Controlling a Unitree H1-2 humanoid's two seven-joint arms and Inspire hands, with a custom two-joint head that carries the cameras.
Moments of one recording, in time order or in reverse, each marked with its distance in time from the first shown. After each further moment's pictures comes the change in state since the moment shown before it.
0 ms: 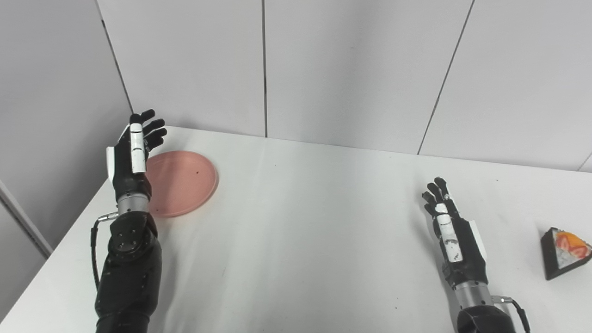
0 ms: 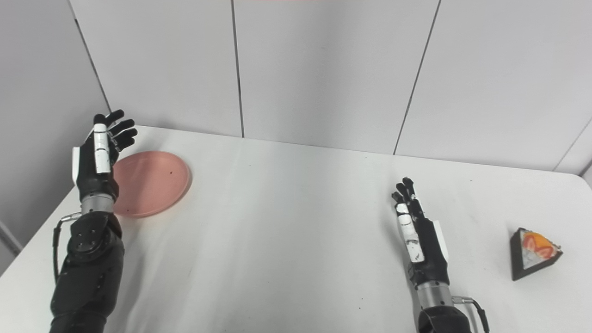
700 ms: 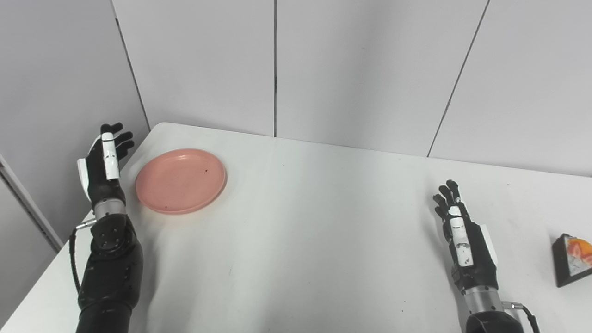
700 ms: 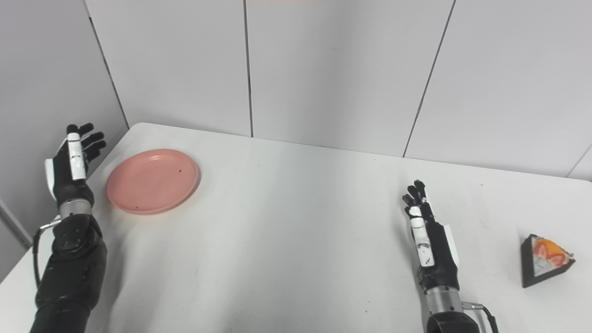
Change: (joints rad) left arm -0.035 0.103 0.072 0.280 -0.001 -0.112 0.080; right arm 0.001 -0.003 -0.001 -0.001 -0.001 -0.002 -0.001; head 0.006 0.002
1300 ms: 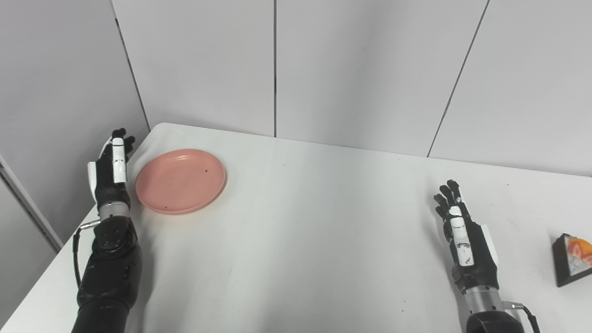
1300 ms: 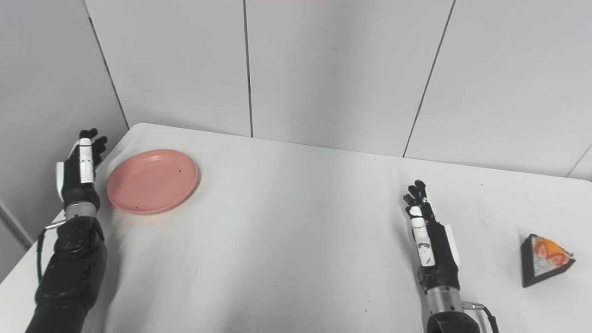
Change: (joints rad) left arm -0.003 0.025 -0.048 0.074 -0.052 0.029 -0.108; right arm 0.000 0.000 -0.002 -0.001 0.006 0.000 0.000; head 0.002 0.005
